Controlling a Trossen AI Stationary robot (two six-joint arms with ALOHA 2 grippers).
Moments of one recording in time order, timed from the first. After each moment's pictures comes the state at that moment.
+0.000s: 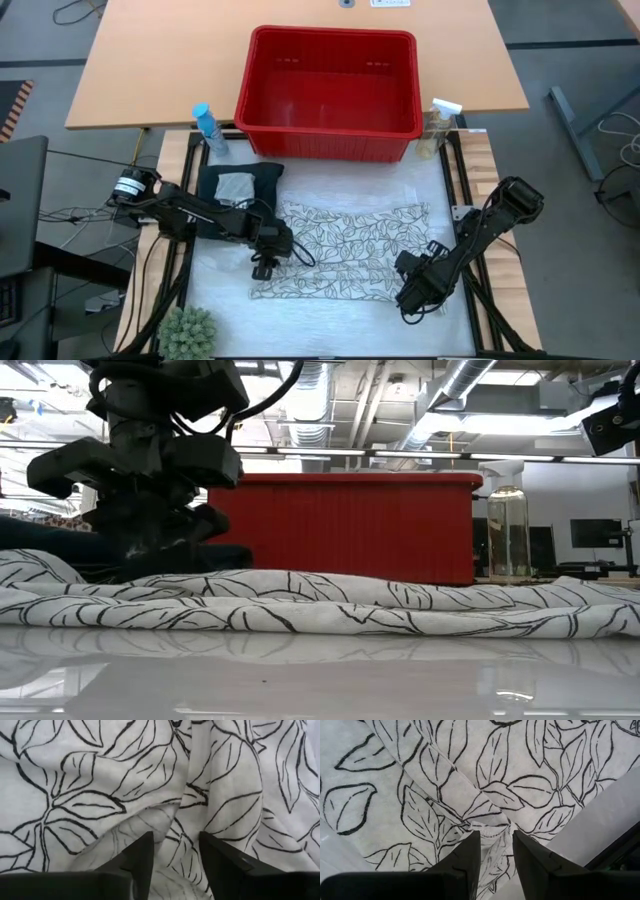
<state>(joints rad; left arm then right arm) -0.18 1.60 0.82 -0.35 0.11 -0.05 0.73 1.66 1.06 -1.20 0.13 1.33</state>
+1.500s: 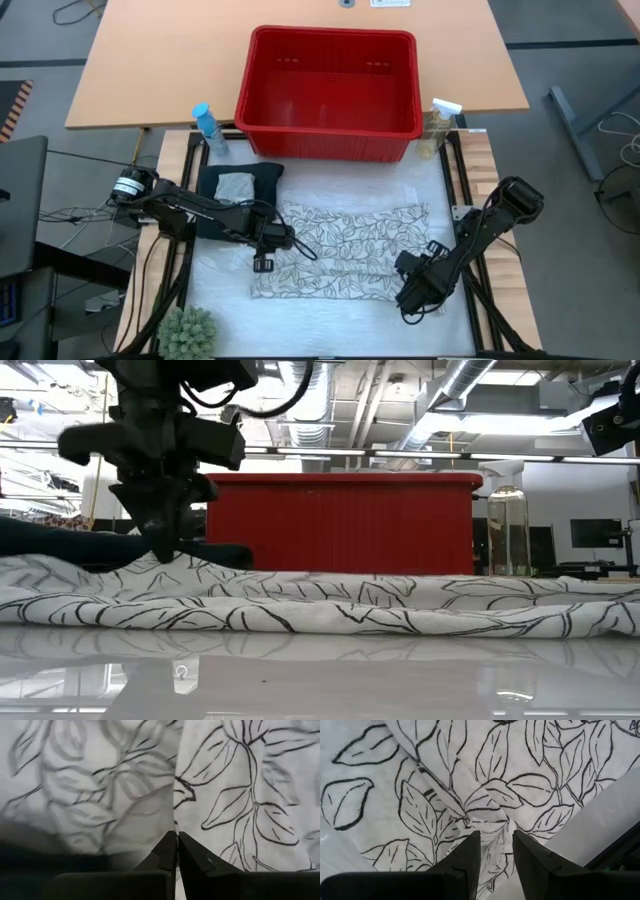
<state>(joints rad) -0.18 1.60 1.00 -0.73 -0.06 -0.21 0.73 1.66 1.06 -1.20 0.13 1.32</state>
